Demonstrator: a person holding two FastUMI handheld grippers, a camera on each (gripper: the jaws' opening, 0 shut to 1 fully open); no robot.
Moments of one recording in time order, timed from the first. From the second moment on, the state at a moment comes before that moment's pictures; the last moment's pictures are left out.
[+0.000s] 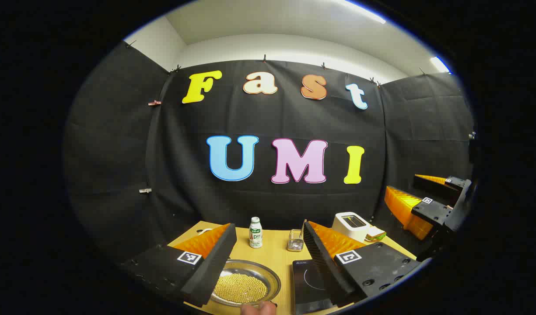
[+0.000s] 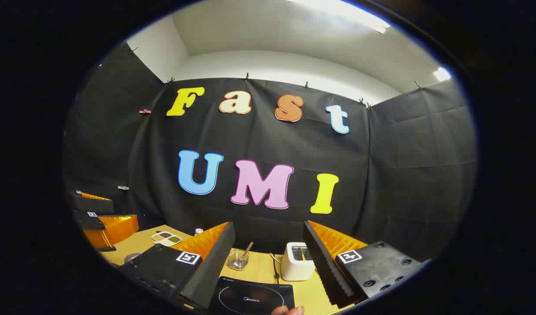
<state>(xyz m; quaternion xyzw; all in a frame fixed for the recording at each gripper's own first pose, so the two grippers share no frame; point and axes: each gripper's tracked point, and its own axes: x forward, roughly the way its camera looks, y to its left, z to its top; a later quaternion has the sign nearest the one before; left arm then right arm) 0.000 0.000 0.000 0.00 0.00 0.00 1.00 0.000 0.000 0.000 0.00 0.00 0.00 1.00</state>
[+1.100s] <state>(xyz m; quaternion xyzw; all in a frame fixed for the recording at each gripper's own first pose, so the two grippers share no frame) 0.035 0.015 -0.006 0.00 0.00 -0.02 1.00 -0.004 -0.015 0.001 0.00 0.00 -0.04 1.00</state>
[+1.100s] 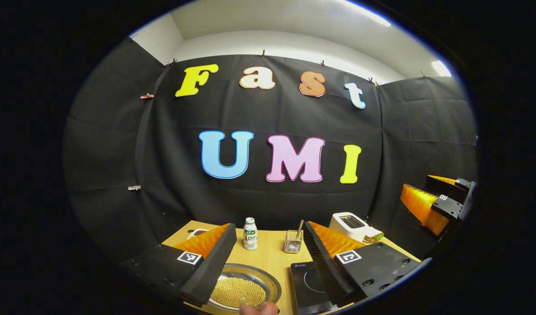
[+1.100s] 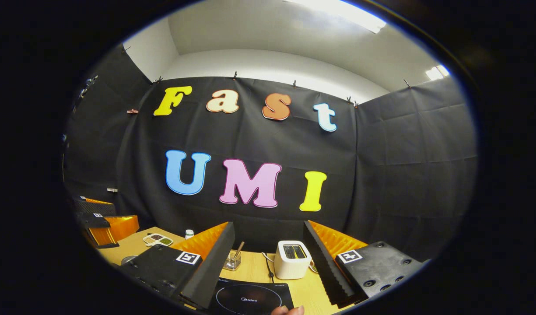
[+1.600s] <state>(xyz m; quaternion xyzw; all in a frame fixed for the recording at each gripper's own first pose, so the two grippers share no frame) 0.019 0.002 -0.021 0.03 0.04 -0.14 0.99 -0.011 -0.018 -0.006 -0.01 0.01 -0.05 1.00</state>
